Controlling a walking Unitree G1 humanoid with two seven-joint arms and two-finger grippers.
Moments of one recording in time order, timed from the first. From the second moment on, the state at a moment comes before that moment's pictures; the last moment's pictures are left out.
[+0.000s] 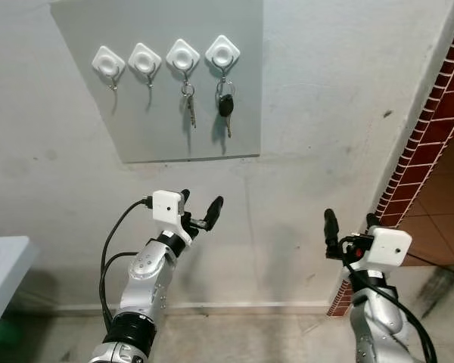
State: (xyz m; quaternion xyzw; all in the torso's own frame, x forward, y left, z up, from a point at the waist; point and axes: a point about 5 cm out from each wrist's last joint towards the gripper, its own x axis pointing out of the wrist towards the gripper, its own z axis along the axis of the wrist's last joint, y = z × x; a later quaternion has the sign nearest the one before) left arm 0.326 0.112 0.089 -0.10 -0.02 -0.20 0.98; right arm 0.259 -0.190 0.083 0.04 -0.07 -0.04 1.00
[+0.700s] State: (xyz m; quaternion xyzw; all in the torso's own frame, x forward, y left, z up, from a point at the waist) left arm 0.336 0.114 0.097 -0.09 -0.03 -0.18 0.98; right arm 0.267 -0.174 0.072 0.05 -0.06 -0.02 1.00
